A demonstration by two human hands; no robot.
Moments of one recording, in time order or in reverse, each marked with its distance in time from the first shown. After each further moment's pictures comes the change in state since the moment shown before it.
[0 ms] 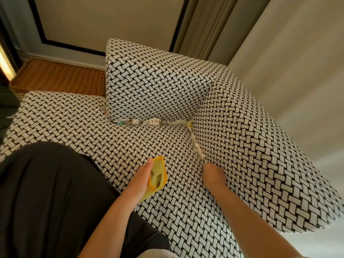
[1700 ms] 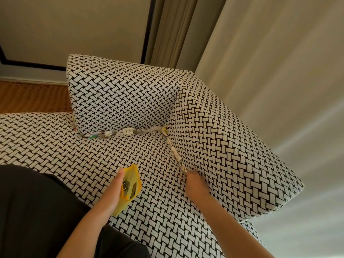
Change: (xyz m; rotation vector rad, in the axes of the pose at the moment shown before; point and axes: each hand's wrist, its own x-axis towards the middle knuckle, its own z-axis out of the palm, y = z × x) left_hand 0.106 -0.038 -0.006 -0.081 0.201 -0.176; right_hand -0.044 0.022 -0.010 0.213 -0.049 -0.049
